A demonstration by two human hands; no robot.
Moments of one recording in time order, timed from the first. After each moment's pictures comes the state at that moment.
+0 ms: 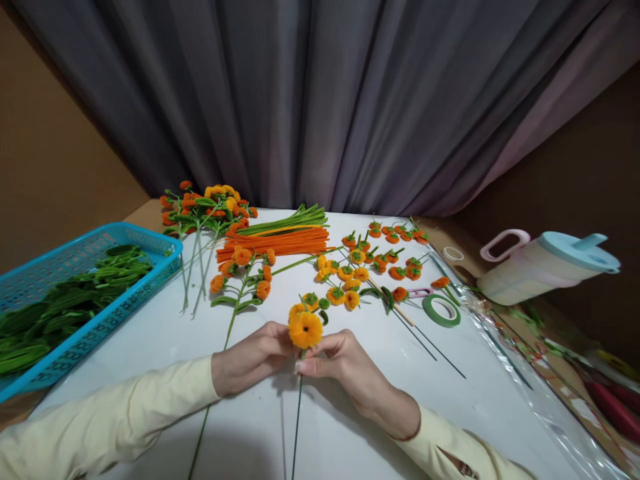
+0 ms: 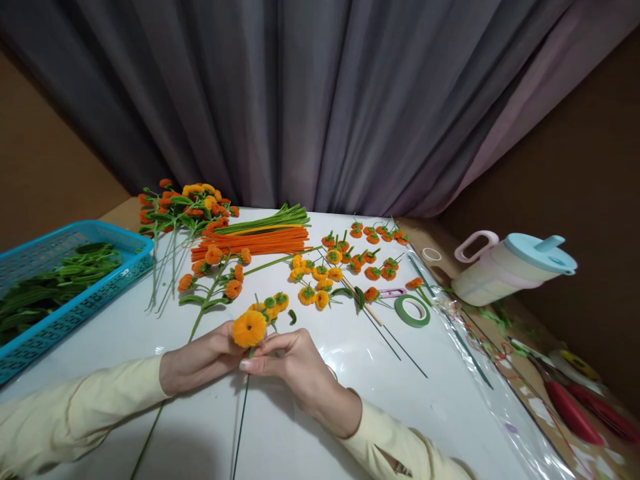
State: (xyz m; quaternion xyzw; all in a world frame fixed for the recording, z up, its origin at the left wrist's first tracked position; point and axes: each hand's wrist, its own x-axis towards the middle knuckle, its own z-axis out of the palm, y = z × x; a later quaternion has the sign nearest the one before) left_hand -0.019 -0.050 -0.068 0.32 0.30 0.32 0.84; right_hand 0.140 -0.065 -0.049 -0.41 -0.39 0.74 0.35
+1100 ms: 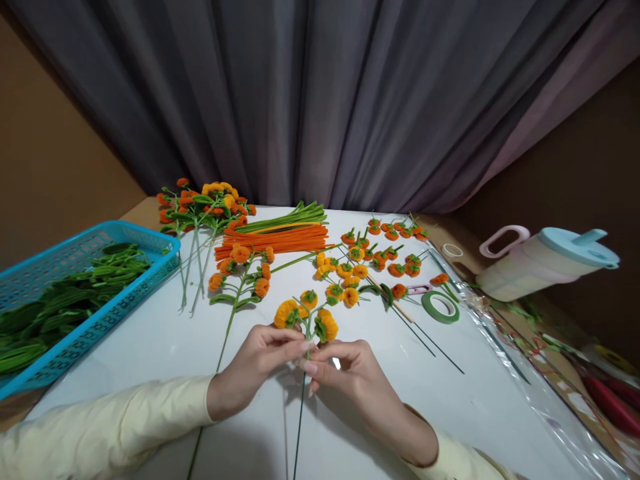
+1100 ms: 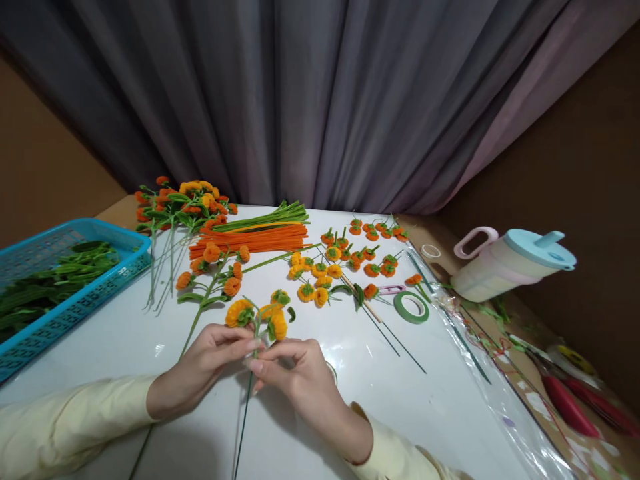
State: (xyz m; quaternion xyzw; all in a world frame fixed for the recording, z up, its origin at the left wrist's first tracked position) left_hand -0.015 -0.066 -0.057 0.43 0.41 0.38 0.71; right_hand 0.151 -0.081 -0.046 -0.44 -0.51 0.64 0.37
